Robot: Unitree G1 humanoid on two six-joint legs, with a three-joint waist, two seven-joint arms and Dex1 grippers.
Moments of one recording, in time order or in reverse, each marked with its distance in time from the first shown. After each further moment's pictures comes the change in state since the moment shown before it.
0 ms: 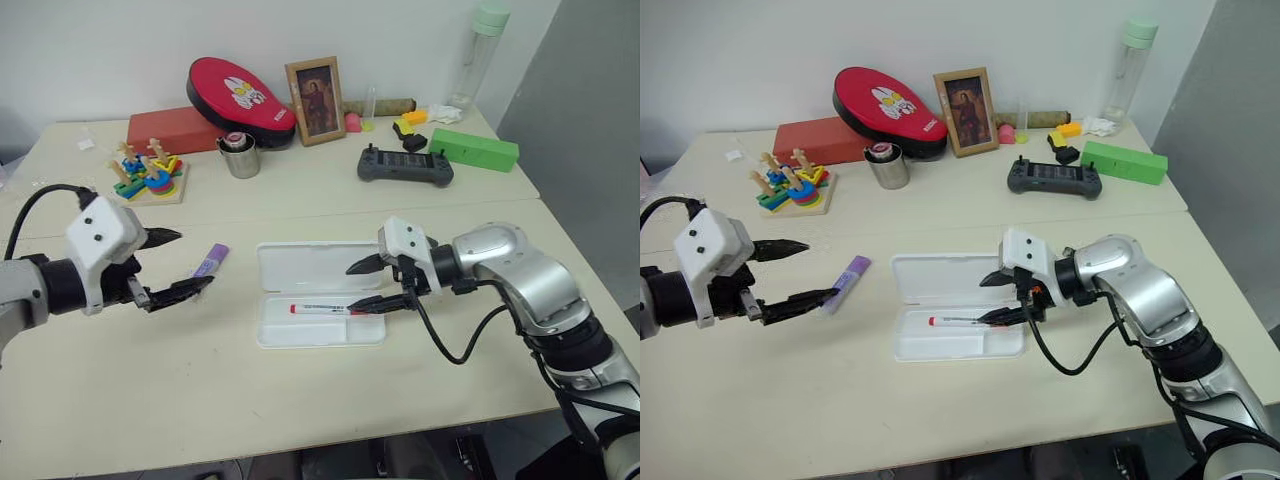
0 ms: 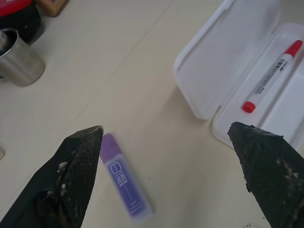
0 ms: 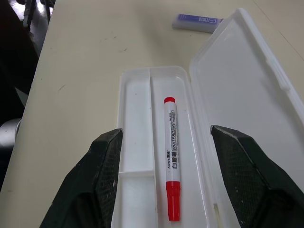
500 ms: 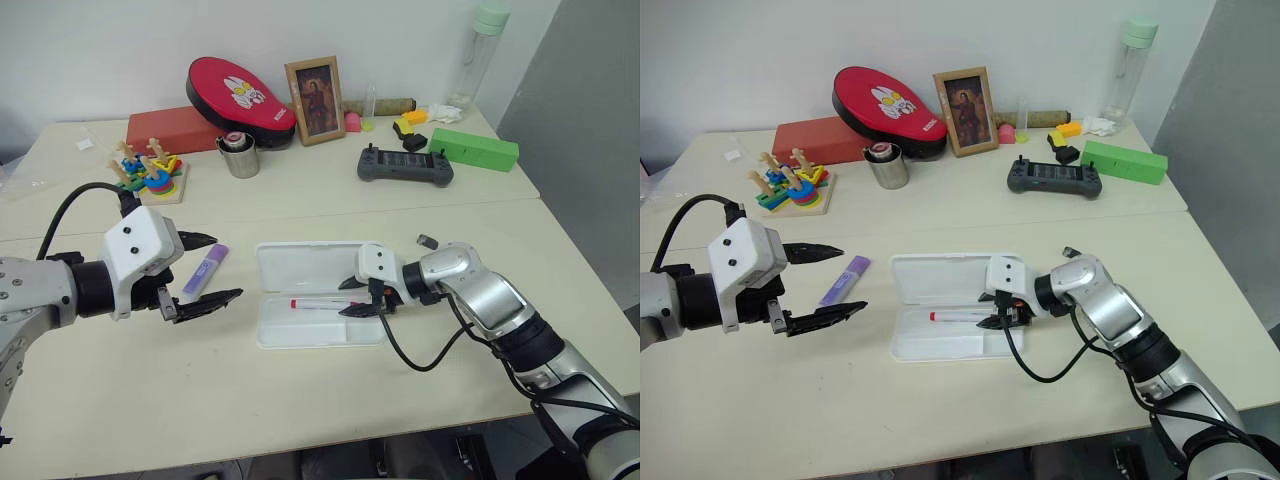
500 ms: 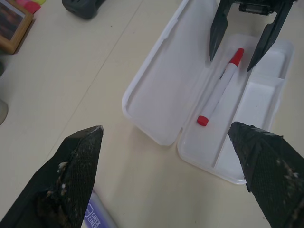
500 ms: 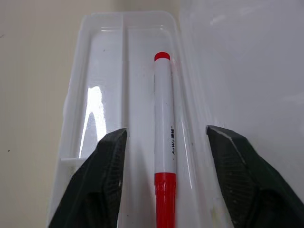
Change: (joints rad) left arm -0.035 0.024 -0.067 -0.176 -0.036 -0.006 -0.020; right arm 0.010 0.137 0.135 0.289 -0.205 -0.249 -0.056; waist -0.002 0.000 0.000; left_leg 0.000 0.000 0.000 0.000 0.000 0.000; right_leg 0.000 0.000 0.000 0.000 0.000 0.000
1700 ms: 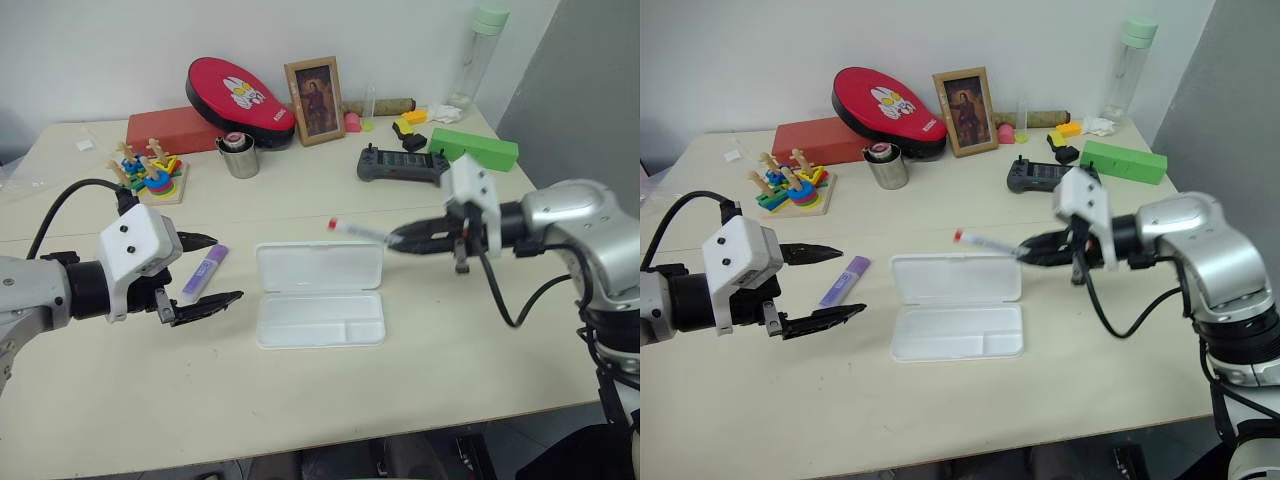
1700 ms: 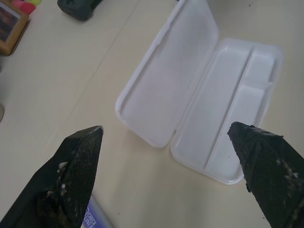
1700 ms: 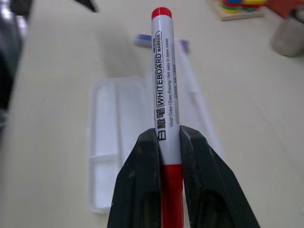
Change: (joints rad) left arm 0.001 0.028 0.017 -0.031 -0.056 0.040 0.015; right arm -0.058 -0.253 -0.273 -0.312 0.314 0.259 0.118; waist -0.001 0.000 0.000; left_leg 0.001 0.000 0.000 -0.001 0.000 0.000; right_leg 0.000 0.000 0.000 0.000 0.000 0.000
